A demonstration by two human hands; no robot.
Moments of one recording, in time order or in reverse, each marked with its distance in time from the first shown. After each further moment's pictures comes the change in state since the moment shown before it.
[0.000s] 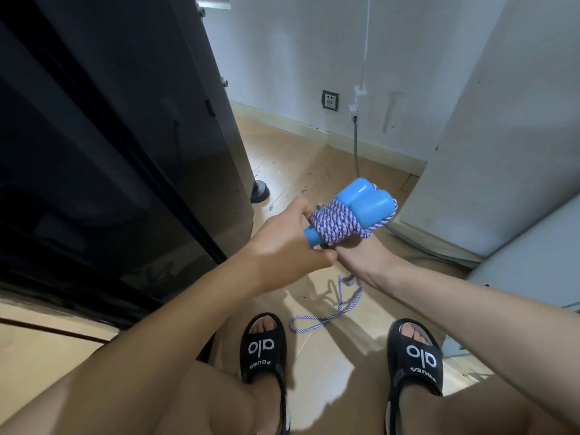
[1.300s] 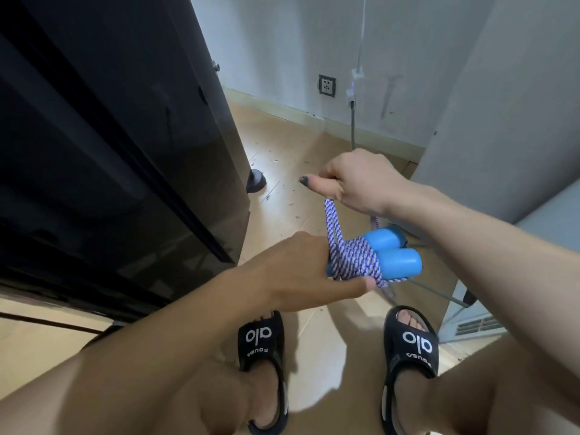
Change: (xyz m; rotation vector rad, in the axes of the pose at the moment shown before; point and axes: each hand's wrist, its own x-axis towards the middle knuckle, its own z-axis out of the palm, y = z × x) left_hand -0.017 0.009 0.027 0.343 -0.271 0.264; right_hand 0.039 -0.063 -0.049 -1.030 -0.051 -0.328
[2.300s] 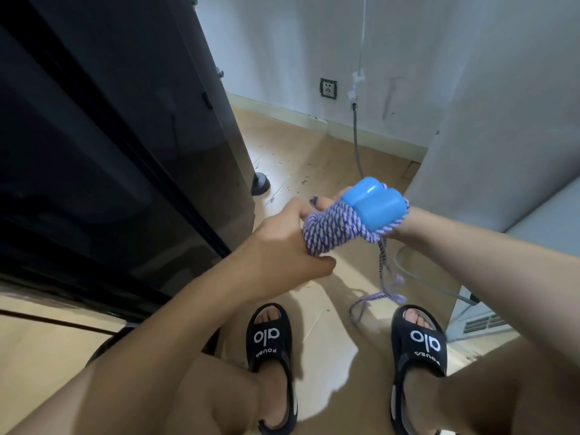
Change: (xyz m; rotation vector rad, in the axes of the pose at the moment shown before) left_hand -0.023 -0.004 -0.027 -0.403 0.244 -0.253; right_hand -0.027 0.016 0.033 0.525 -0.379 0.344
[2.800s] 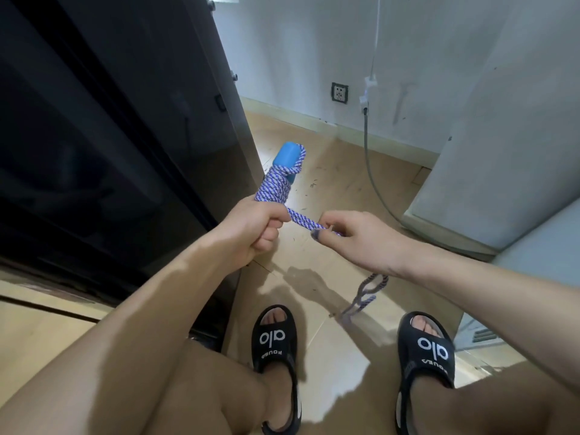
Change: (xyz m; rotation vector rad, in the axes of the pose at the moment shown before) left_hand 0.053 -0.052 -0.028 -0.652 0.107 -0.394; right_hand -0.024 -0.026 0.039 -0.081 0.164 -0.331
